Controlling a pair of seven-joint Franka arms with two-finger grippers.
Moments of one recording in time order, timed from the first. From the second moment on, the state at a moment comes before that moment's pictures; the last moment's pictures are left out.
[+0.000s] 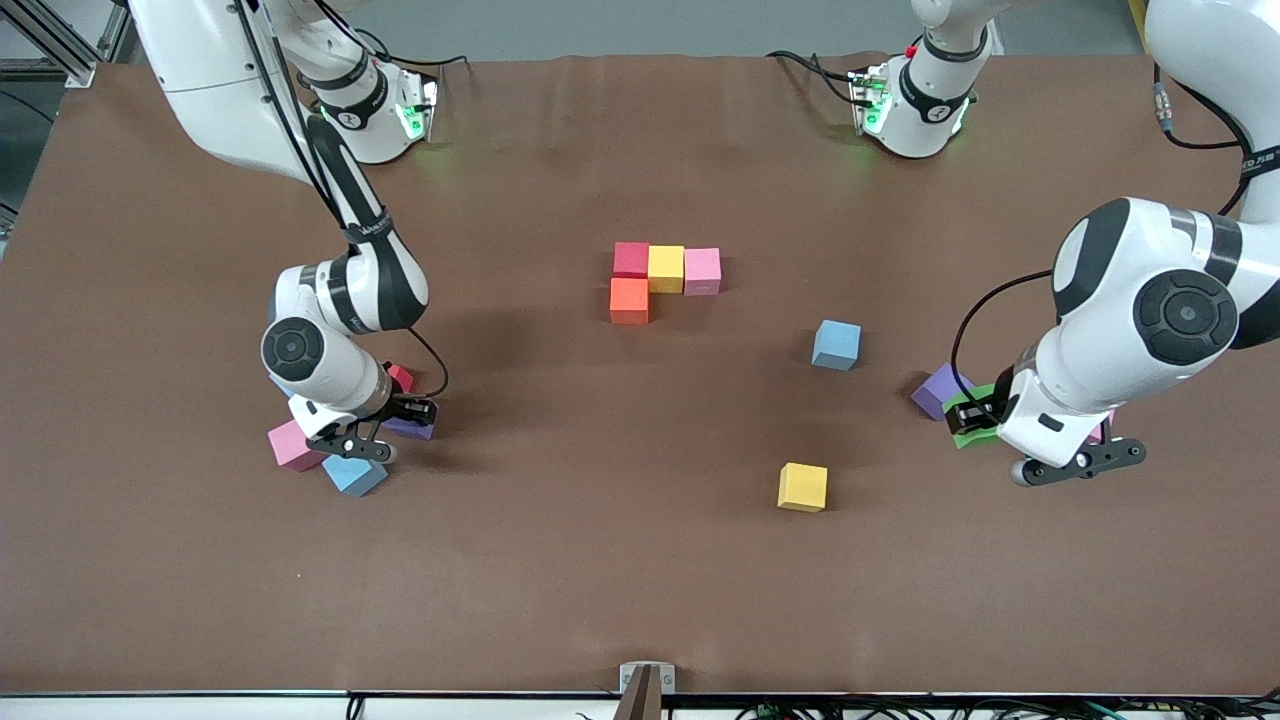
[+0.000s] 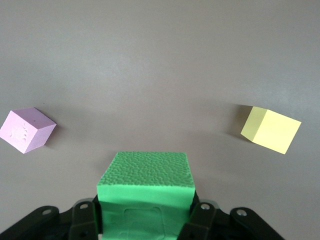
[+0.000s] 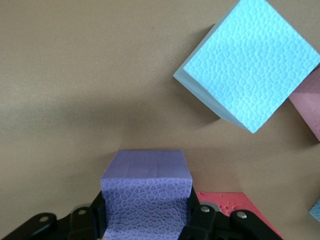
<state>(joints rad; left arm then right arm) 0.35 0.47 -0.67 -1.53 0.35 1.86 -0.57 0.33 0.52 -0.11 -1.95 0.09 2.43 0.34</state>
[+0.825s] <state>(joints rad) 0.35 0.47 -0.68 -1.52 0.35 1.86 -0.57 0.54 0.56 -0.08 -1.69 0.15 2.23 0.43</state>
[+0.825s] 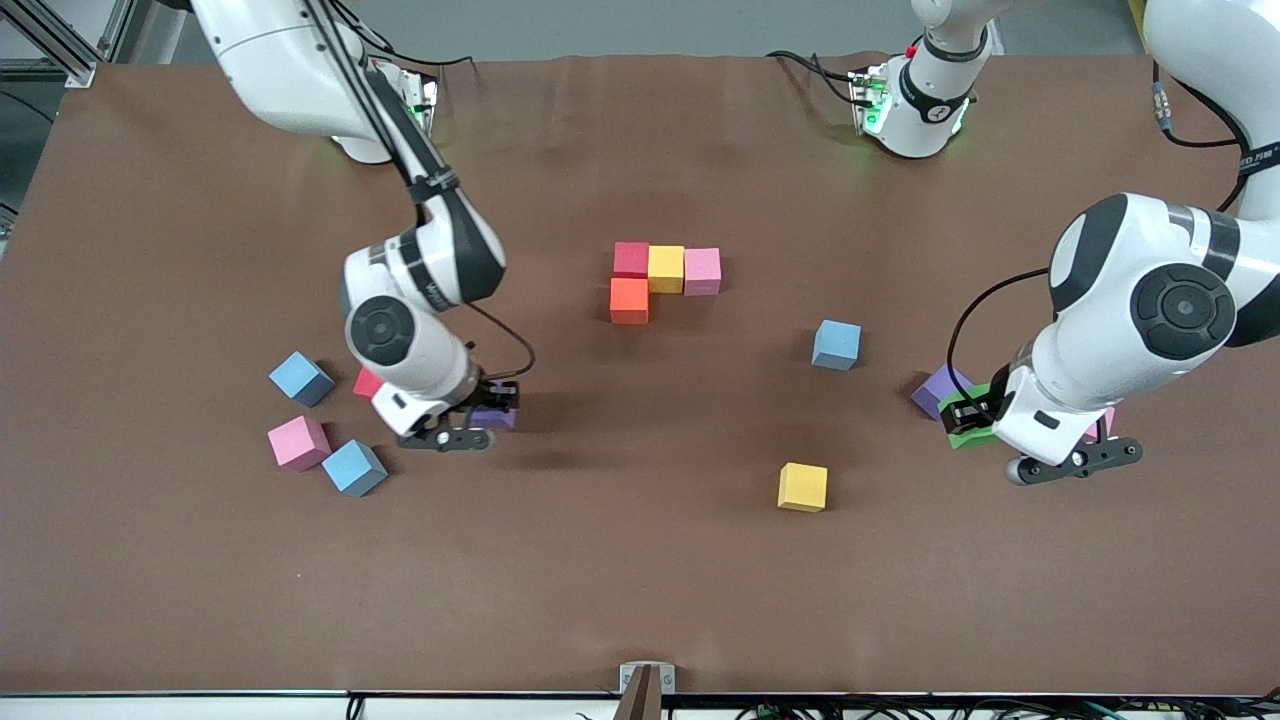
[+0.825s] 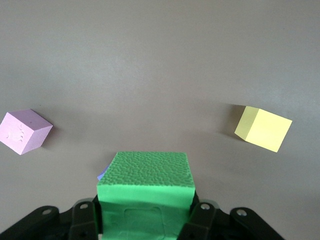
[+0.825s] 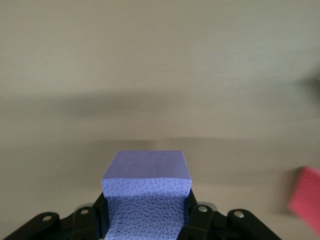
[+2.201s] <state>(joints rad) 0.35 0.47 -0.68 -1.52 0.35 1.82 -0.57 0.84 0.74 -0.08 -1.55 0.15 2.23 0.60</state>
